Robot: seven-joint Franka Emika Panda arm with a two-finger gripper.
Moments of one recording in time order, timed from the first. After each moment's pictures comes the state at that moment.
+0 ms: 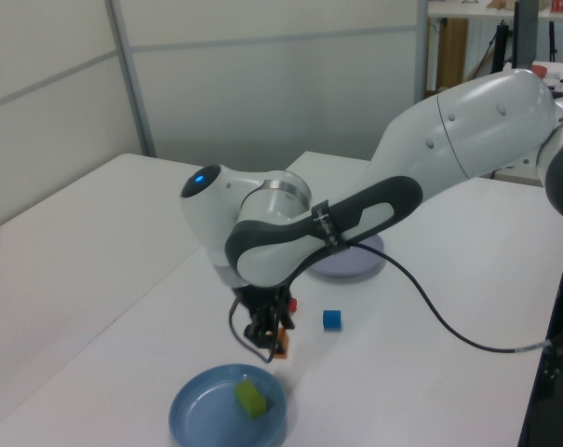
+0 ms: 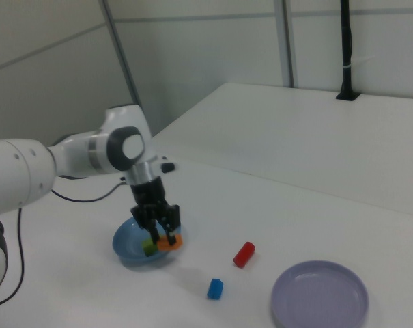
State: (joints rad) arm 0.14 0.40 0.17 -1.61 -0.23 1.78 0.21
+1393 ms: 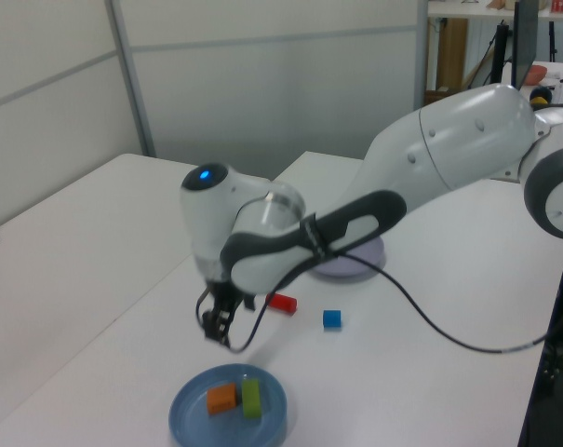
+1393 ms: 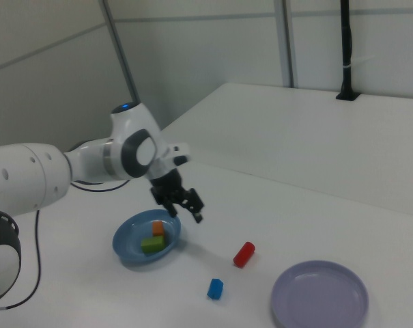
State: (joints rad) arm 0.14 0.46 0.09 -1.58 -0.23 2.10 0.30
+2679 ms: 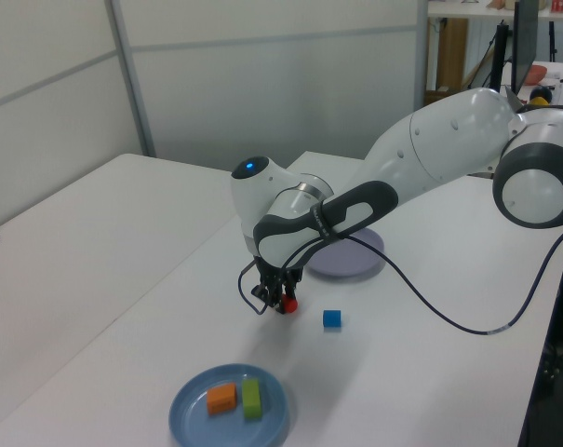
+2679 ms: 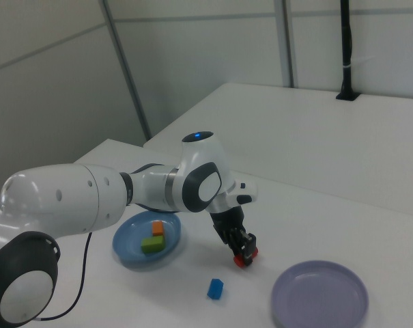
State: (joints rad) arm -0.04 0.56 0.05 -1.58 -0.23 2.13 0.34
